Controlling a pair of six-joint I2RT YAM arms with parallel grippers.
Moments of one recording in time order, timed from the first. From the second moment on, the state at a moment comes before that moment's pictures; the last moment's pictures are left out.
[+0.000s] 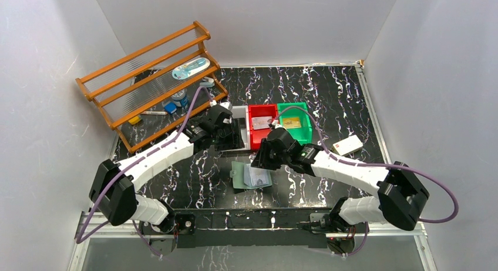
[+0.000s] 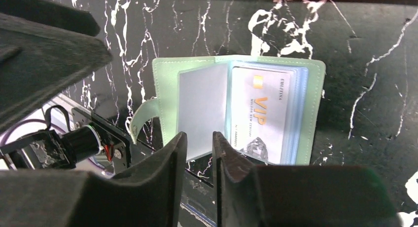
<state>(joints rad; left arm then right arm) -0.73 1.38 1.03 -0.56 -0.03 -0.71 0.94 1.30 0.77 -0.25 -0.04 0.94</state>
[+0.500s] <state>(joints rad) -0.71 1.44 1.11 -0.55 0.06 -0.68 0.89 1.58 0.80 -0.16 -0.29 0.91</state>
